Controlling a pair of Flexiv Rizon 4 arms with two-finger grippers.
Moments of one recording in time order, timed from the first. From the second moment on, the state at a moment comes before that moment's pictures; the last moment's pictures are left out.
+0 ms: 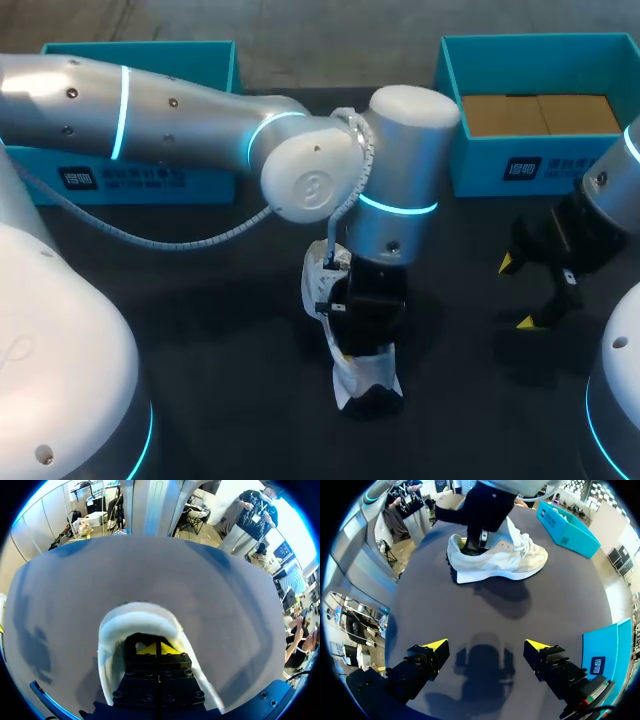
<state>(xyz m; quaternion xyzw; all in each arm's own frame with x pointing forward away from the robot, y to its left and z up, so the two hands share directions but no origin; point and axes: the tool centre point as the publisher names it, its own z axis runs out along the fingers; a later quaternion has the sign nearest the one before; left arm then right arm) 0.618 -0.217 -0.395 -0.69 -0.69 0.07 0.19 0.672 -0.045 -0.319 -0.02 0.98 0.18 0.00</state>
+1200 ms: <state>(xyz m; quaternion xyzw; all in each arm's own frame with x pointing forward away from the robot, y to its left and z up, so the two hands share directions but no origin) 0.607 -0.236 -0.401 -0.68 -0.72 0.12 0.12 0.672 -0.045 -0.320 -0.02 0.98 0.18 0.00</state>
